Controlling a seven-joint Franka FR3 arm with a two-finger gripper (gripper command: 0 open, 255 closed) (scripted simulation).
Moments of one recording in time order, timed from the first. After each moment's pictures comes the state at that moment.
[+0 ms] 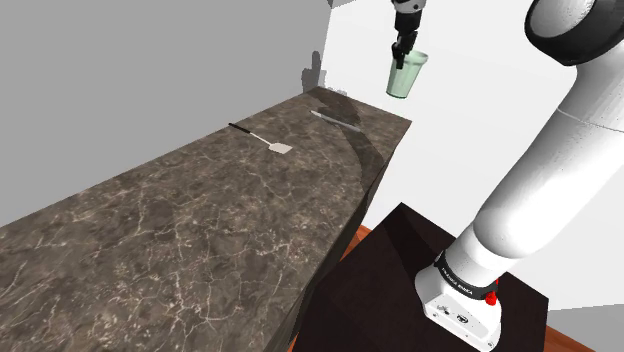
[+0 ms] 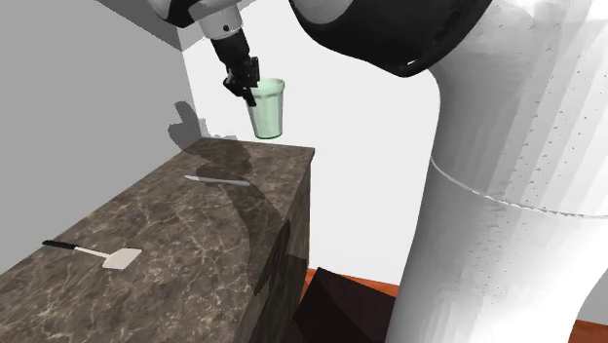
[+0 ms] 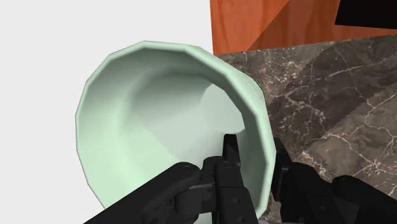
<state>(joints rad) -0.19 0.08 -0.30 -1.60 -0.31 1.74 -0.51</state>
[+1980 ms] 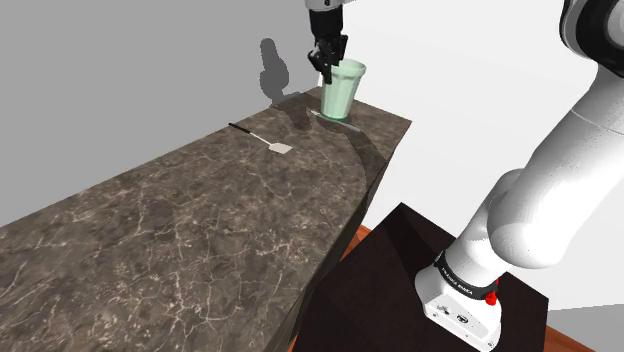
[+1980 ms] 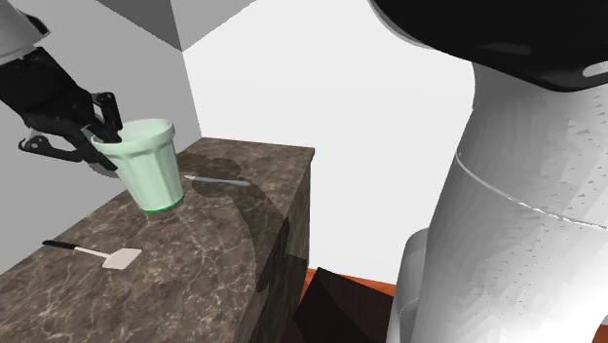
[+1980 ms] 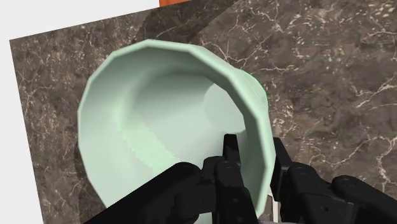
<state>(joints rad) 0.13 0.00 0.03 -1.70 -0.30 1.54 0.11</state>
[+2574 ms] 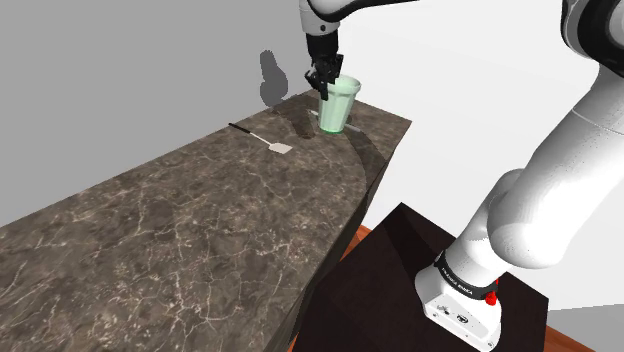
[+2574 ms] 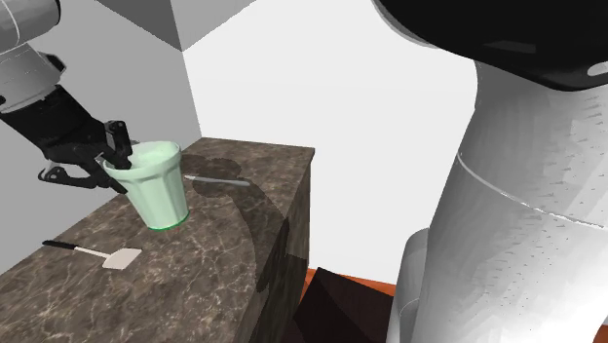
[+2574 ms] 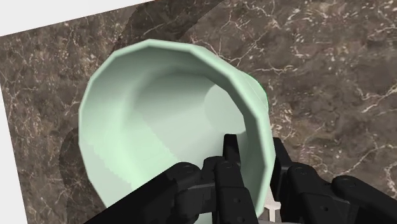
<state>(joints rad) 0.13 -0.01 0.02 -1.82 -0.31 1.65 0.14</state>
